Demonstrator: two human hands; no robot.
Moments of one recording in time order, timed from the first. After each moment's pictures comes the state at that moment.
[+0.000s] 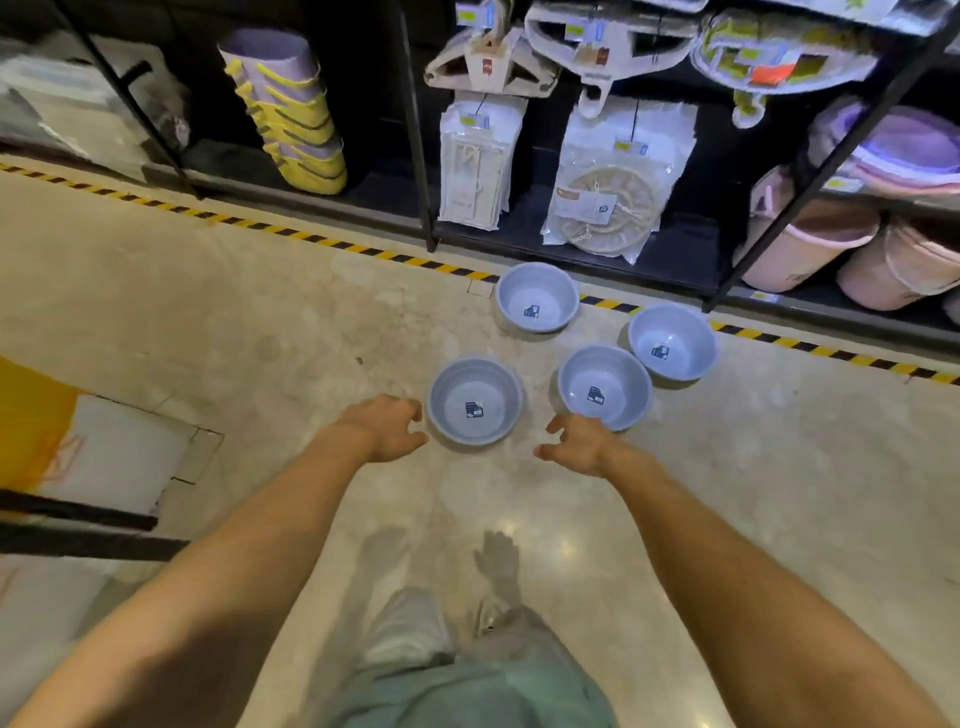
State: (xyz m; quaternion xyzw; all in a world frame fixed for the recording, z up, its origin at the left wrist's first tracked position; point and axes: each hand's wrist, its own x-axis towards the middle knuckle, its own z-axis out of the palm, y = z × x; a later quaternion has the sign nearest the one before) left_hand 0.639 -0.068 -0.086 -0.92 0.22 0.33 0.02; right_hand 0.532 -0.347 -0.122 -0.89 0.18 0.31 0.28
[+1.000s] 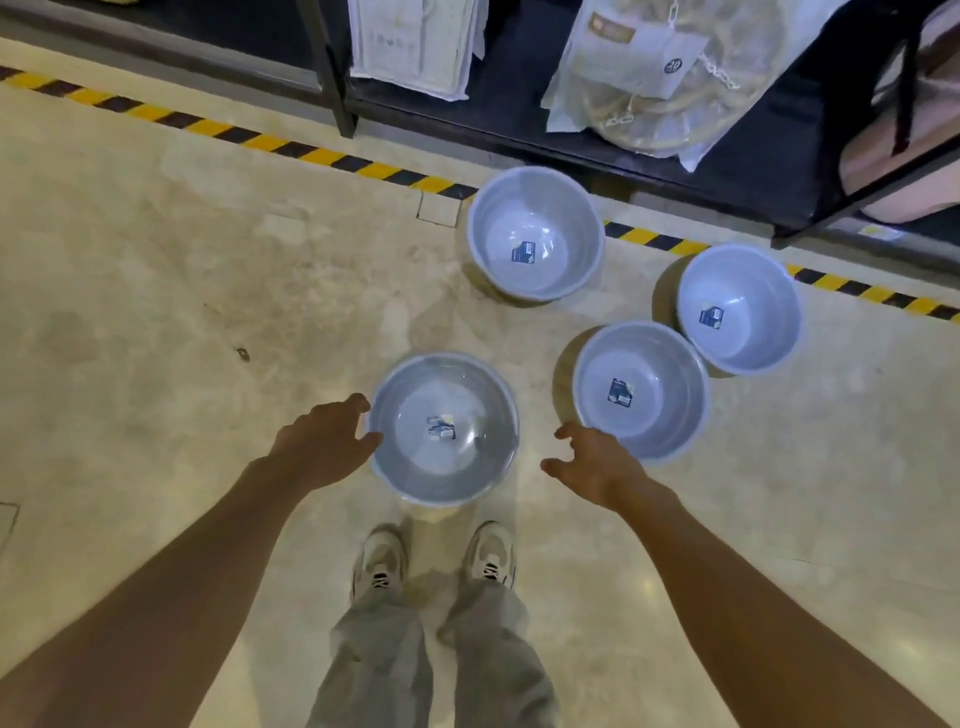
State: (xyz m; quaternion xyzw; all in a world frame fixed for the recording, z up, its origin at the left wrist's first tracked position) left_hand 0.993 -0.153 -0.479 -0.90 0.11 0.42 -0.07; right_hand 0.845 -0.456 -0.467 -0.84 0.27 0.39 0.25
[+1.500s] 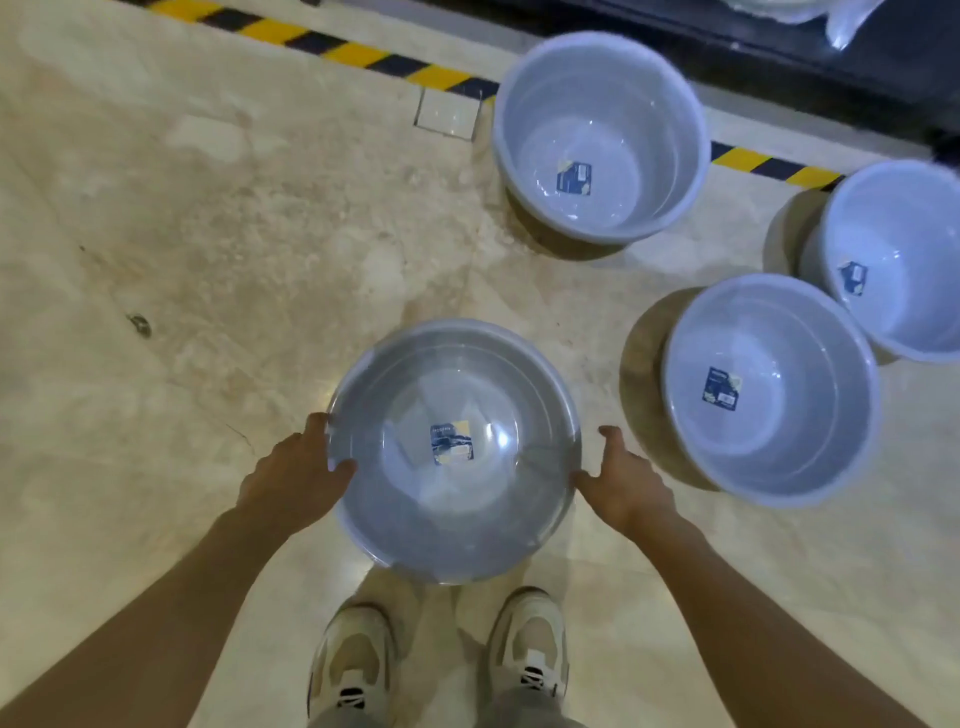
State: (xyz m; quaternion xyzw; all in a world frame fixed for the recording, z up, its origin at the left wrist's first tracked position) left_hand 0.981 -0.121 -0.785 -0.91 0.02 0.39 -0.12; right_hand 0.844 -0.449 -0.767 -0.81 0.38 0.37 0.23
